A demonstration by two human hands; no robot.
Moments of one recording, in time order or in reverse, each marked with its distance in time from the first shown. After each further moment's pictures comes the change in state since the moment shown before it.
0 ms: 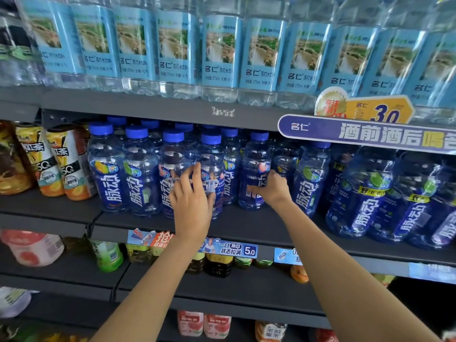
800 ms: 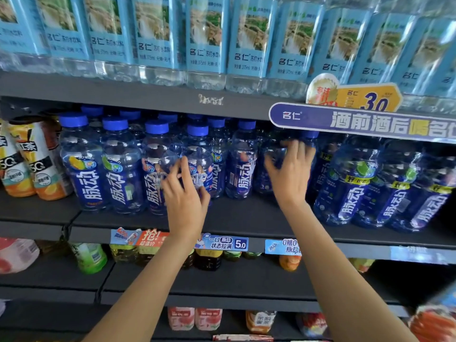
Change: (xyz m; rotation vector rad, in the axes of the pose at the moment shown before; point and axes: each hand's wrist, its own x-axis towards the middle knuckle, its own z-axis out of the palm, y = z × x) left_hand -0.007 -0.002 0.020 -0.117 0.073 0.007; right_hand -0.016 0.014 -0.022 -0.178 0.853 -0.366
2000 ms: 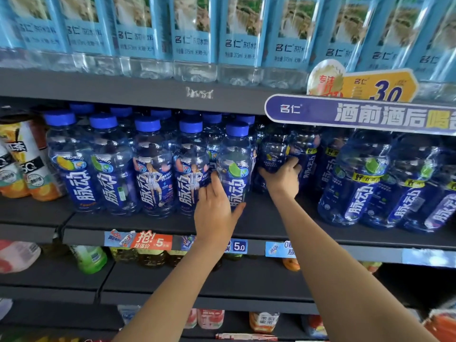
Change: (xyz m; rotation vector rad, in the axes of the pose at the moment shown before) left_hand -0.014 0.056 0.014 -0.001 -0.401 -0.060; right_hand -0.002 0.025 0.054 0.122 -0.454 0.591
